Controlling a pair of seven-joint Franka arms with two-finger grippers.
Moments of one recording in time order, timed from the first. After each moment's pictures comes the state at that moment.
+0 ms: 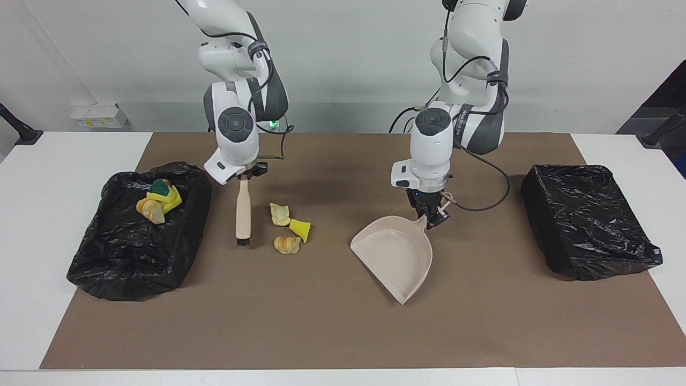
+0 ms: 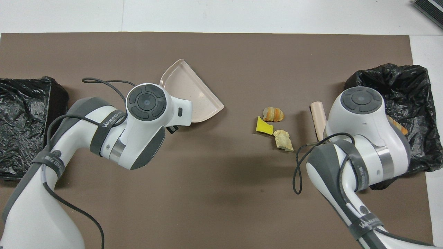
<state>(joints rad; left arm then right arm) -0.55 0.27 0.10 -1.85 0.18 2.16 0.59 0.13 0.09 0.12 -2.05 -0.12 1.75 0.22</state>
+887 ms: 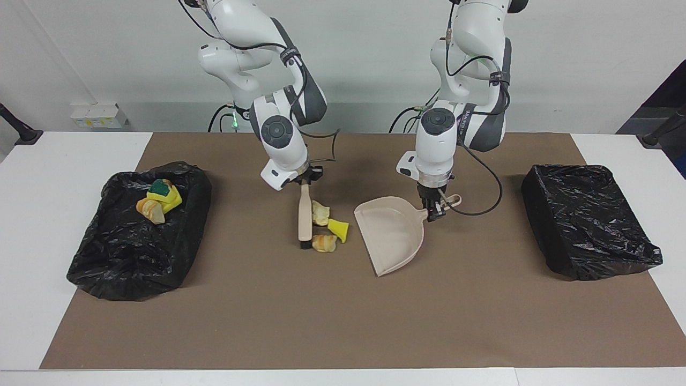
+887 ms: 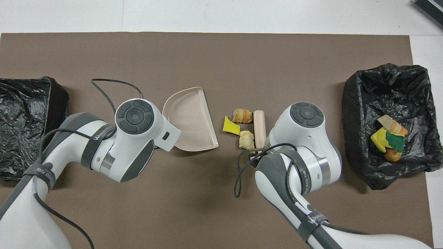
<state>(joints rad) -0.55 0.19 0.09 -2.01 0.18 2.22 0.86 0.32 0.17 0.12 -2.05 0.25 1.97 0.30</state>
